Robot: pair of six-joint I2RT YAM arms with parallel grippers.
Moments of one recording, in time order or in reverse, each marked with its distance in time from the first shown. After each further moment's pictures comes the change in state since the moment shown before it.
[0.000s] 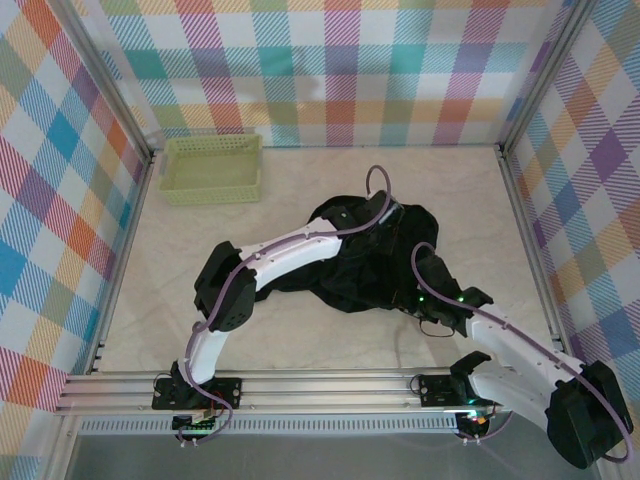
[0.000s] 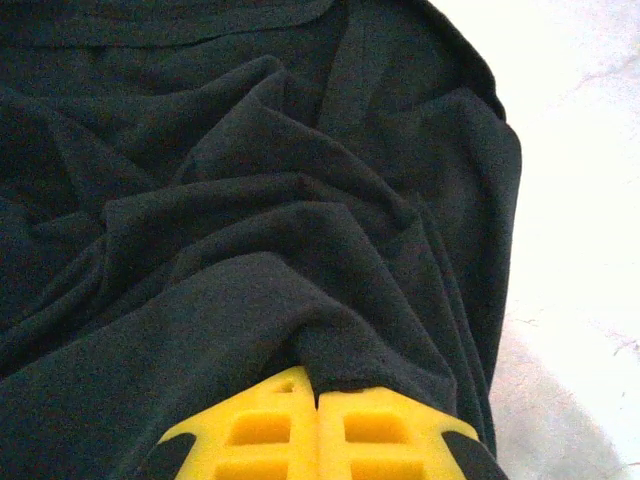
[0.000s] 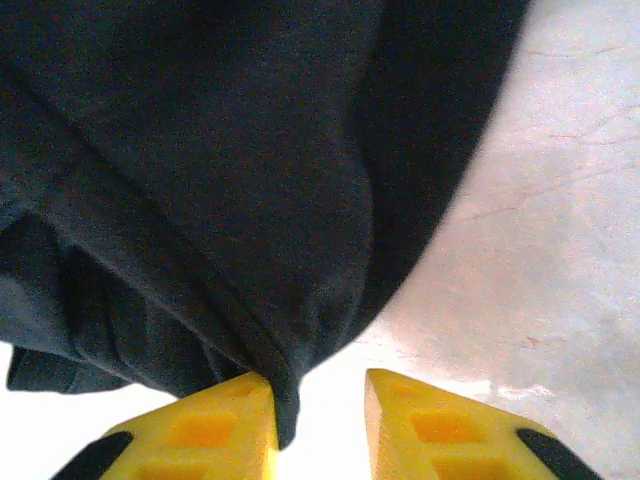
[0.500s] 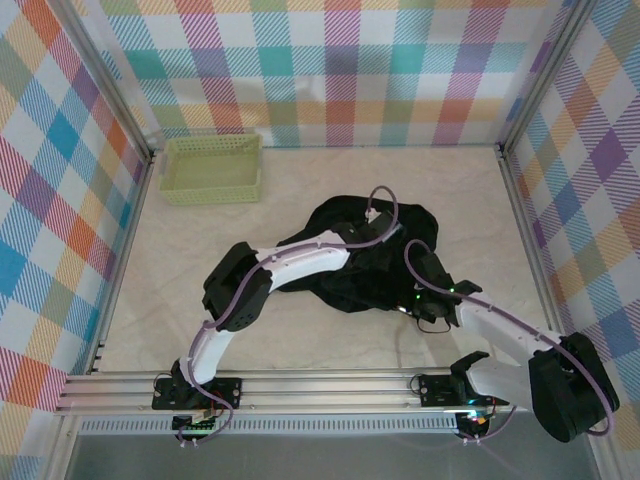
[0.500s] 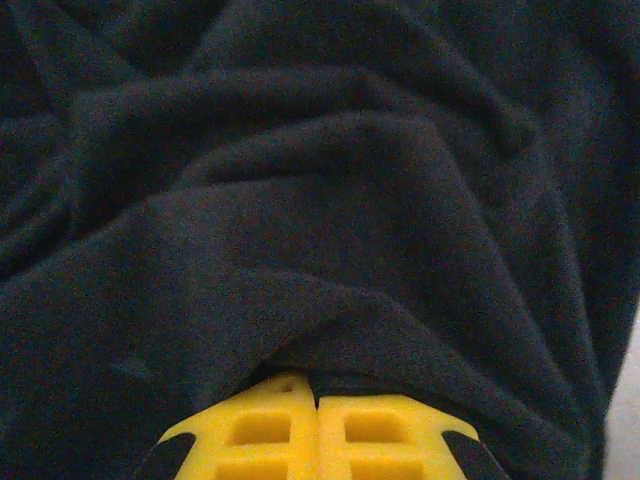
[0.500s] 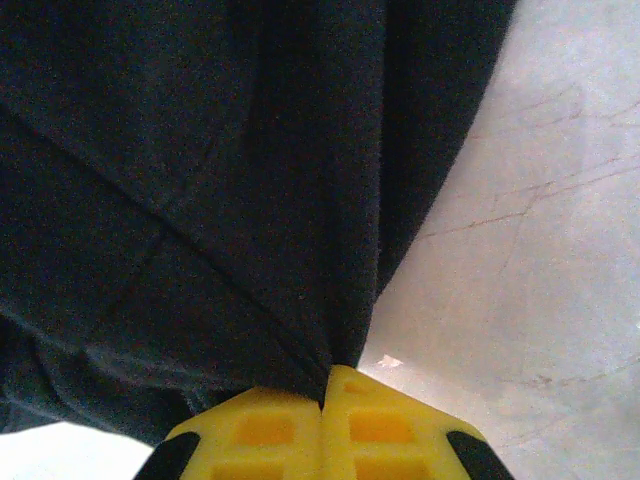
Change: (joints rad) left arm -0.025 0.043 -0.108 0.054 -0.069 -0.016; right arm -0.038 0.153 -0.023 0.101 -0.073 -0.001
